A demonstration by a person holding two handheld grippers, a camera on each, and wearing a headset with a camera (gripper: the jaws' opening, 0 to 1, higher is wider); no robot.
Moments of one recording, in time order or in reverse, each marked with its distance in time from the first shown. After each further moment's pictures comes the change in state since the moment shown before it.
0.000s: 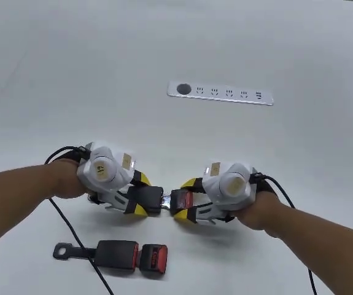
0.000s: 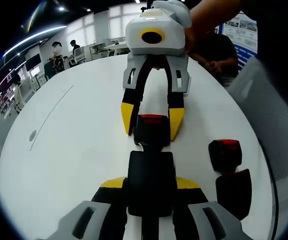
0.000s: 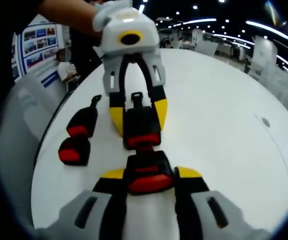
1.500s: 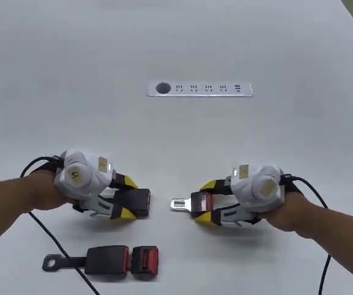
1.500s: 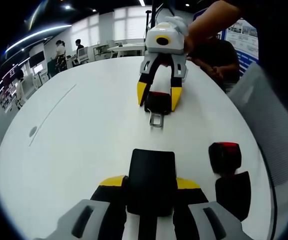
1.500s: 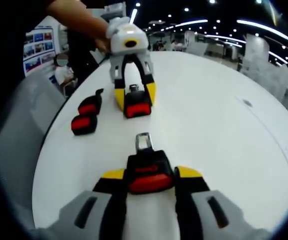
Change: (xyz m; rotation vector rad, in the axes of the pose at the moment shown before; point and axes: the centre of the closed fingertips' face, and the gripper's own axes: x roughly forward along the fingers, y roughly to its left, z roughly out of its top) left arm -0.001 0.001 0.000 -0.039 -0.035 -0.004; right arm -0.056 -0.003 -0.055 0.046 -0.033 -0.046
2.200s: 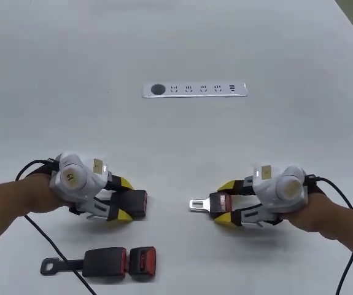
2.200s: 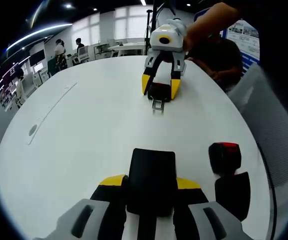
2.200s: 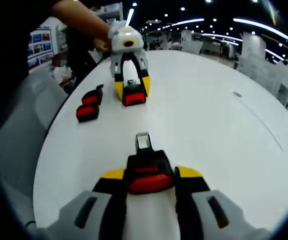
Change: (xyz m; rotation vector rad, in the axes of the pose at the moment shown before) left arm 0.000 -0.001 0.001 -0.009 0.006 -0.002; right arm -0.031 -0.006 -0.027 0.022 0.011 -0.019
